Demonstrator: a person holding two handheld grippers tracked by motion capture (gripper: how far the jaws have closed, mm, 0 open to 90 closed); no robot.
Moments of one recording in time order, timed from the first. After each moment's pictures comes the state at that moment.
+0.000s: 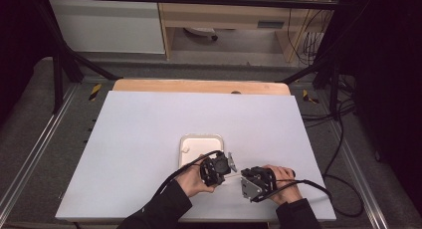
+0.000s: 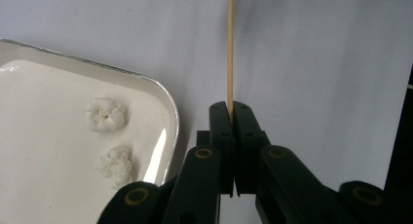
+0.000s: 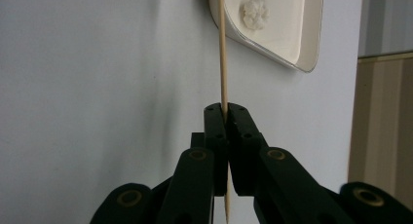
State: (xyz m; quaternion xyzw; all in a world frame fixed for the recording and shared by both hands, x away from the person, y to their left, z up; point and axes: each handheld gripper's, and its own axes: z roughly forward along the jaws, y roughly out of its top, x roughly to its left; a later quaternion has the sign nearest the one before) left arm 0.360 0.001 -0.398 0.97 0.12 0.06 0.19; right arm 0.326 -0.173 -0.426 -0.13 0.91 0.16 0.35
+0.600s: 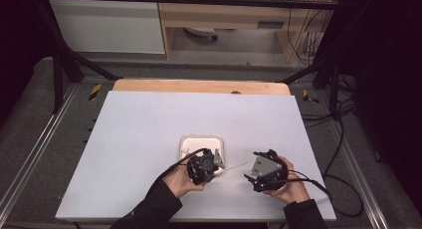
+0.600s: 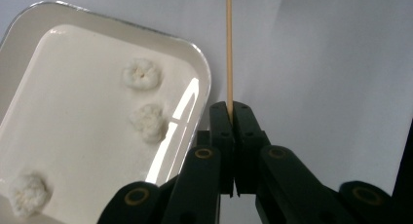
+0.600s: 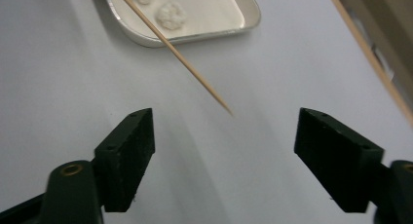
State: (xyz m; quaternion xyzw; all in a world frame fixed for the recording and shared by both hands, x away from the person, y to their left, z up) left arm 0.360 0.038 -0.393 0.96 0.15 0.08 0.22; right arm 0.339 -0.198 -0.410 0.15 0.90 0.28 0.29
